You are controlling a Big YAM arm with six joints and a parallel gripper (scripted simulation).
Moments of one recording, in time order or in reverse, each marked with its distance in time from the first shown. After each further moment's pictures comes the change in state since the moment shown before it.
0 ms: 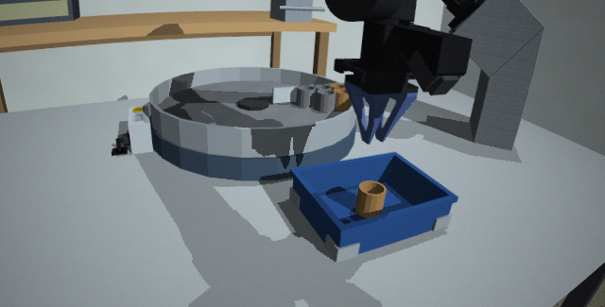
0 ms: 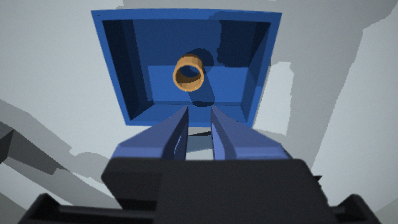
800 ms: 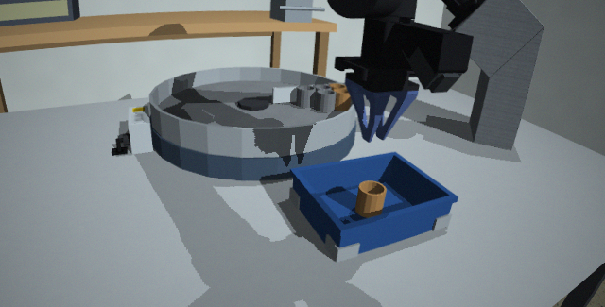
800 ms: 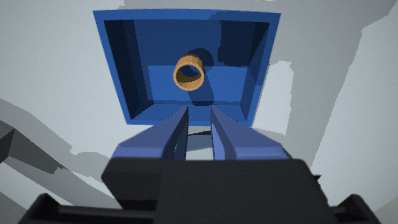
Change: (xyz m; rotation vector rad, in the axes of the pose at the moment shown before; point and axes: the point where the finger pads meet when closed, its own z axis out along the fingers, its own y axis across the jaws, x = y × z) arm 0.000 0.000 -0.003 0.001 -0.001 -0.001
